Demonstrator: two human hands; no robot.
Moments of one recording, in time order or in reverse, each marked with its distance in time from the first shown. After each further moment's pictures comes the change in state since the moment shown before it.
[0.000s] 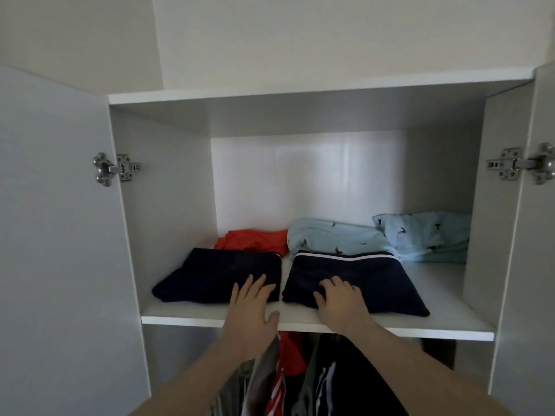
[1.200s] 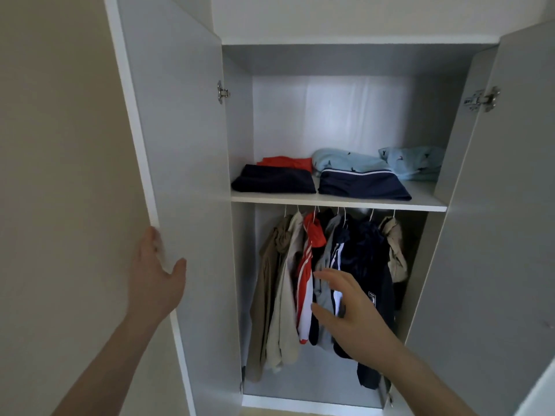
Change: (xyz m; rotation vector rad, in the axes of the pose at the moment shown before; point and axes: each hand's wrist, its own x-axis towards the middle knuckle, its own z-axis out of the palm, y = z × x) left_hand -0.407 -0.121 -0.226 -0.345 0.439 -0.511; right_hand -0.464 -0.188 -0.089 0.737 -0.115 -0.109
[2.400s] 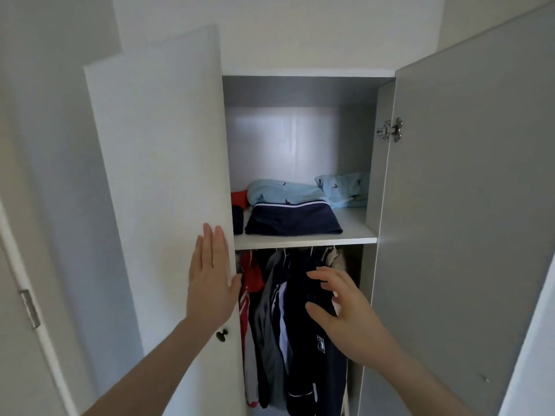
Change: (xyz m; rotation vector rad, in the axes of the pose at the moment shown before) left_hand 0.017 0.162 0.274 0.195 -0.143 0.627; right_hand 0.072 0.111 -0.156 0.046 0.215 -0.020
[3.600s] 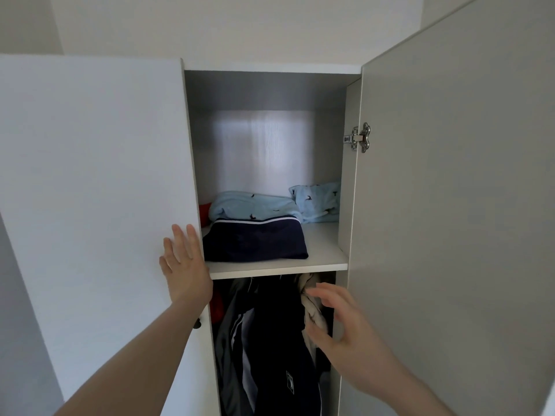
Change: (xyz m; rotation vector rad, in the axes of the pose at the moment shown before) left_hand 0.133 0.043 0.146 0.269 -0.116 -0.334; right_hand 0.069 0.112 -0.094 -0.024 0.018 -0.011
